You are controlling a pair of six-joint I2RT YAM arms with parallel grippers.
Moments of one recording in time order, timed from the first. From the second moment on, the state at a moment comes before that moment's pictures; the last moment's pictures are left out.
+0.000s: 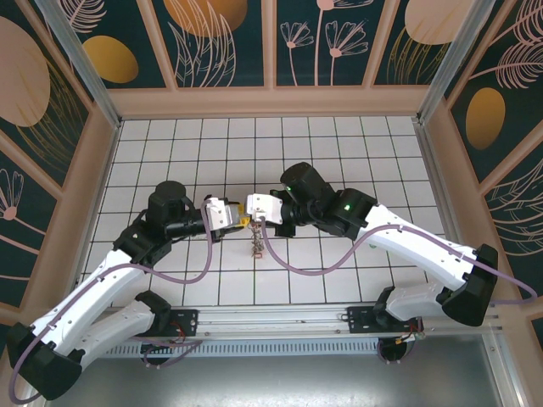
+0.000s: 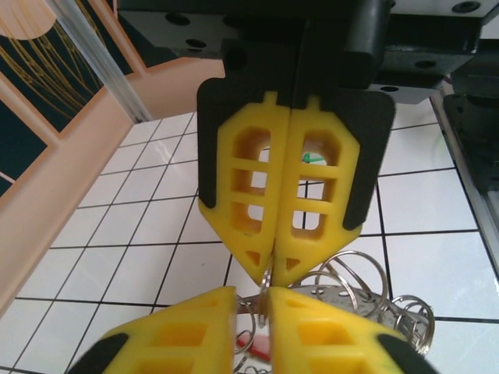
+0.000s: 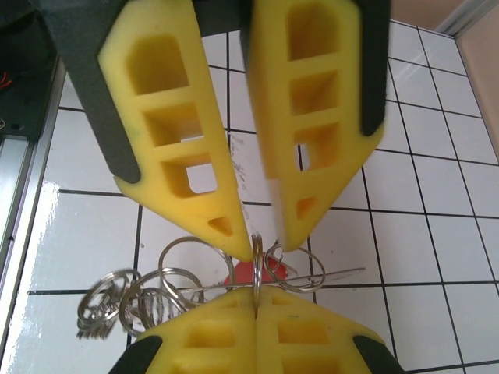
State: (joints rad) left arm -0.59 0.88 0.76 -0.25 0.66 0.58; right arm 1.00 1.30 1.26 -0.63 -0.23 -0.63
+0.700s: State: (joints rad) left arm -0.59 0.88 0.73 -0.17 0.75 0.53; right arm 0.98 1.19 1.10 -0.45 -0.31 -0.57
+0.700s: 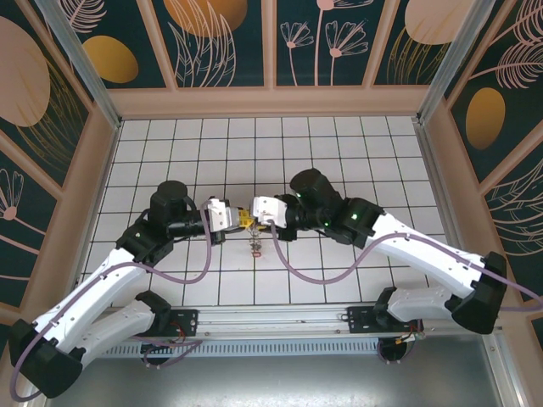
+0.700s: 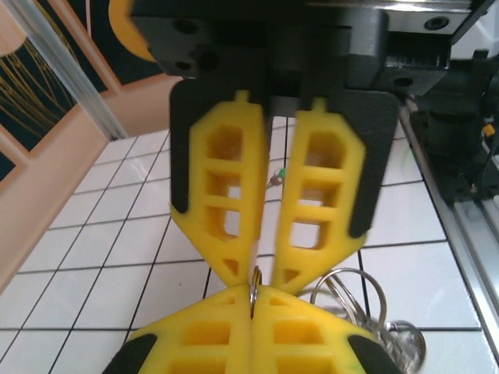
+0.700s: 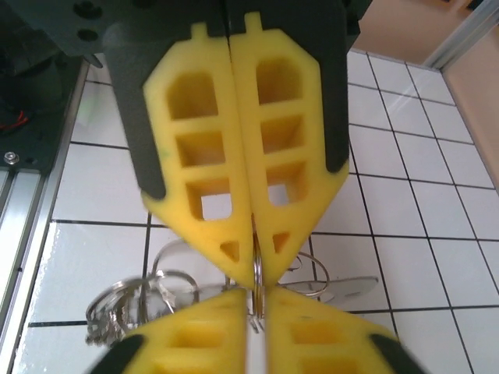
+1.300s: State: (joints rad) left arm -0.59 0.82 0.55 0.52 0.91 0.04; right arm 0.90 0.97 0.80 0.06 -0.55 -0.32
